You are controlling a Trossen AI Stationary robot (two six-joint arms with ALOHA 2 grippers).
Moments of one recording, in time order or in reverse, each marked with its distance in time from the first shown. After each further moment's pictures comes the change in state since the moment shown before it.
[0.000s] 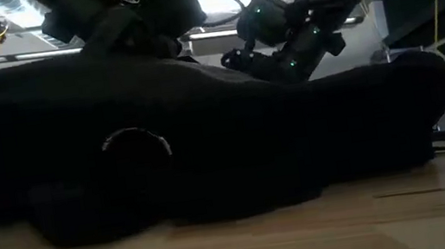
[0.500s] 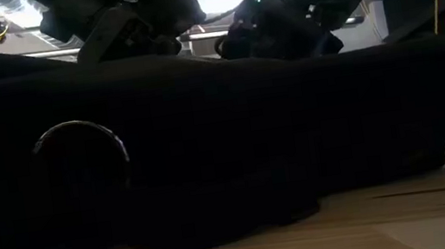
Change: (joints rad) left arm 0.001 0.000 0.000 -0.003 -0.020 0.007; right arm 0.039 -0.004 -0.003 0.077 -0.324 0.073
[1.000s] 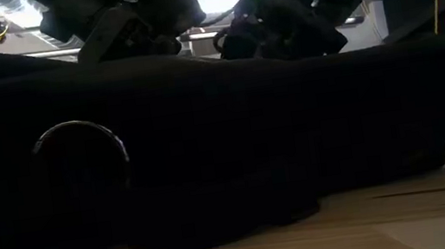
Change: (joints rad) left arm 0.001 0.000 0.000 0.000 0.000 0.000; right arm 0.037 -0.001 0.000 -0.015 0.039 -0.073
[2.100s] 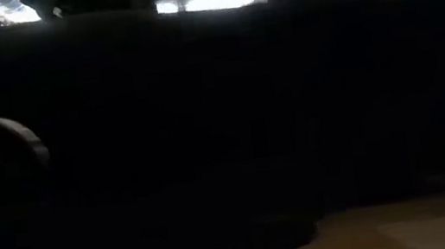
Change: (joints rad) left arm -0.036 -0.159 -0.001 -0.125 0.053 -0.004; right arm 0.120 -0.122 0.000 -0.039 -0.063 -0.837
